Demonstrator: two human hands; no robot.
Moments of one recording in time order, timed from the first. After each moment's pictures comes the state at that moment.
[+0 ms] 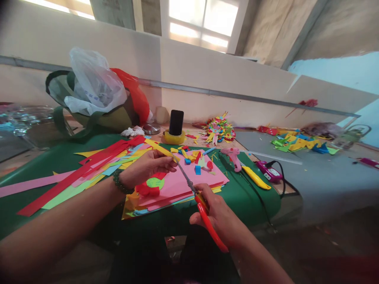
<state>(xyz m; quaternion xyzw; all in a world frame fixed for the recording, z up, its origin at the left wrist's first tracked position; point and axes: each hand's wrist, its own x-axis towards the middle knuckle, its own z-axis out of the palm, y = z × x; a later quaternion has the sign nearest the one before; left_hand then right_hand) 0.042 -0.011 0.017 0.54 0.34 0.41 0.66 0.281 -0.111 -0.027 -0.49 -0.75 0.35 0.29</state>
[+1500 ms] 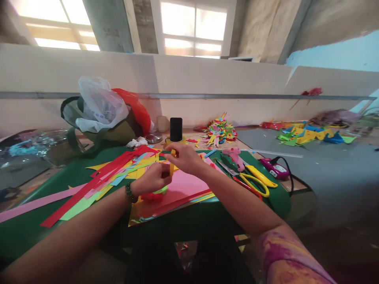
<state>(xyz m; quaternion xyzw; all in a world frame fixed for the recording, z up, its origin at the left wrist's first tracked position) 0.043 -0.011 0.011 0.81 0.45 0.27 0.26 0.208 0.009 0.045 -0.40 -0.82 0.16 0.38</state>
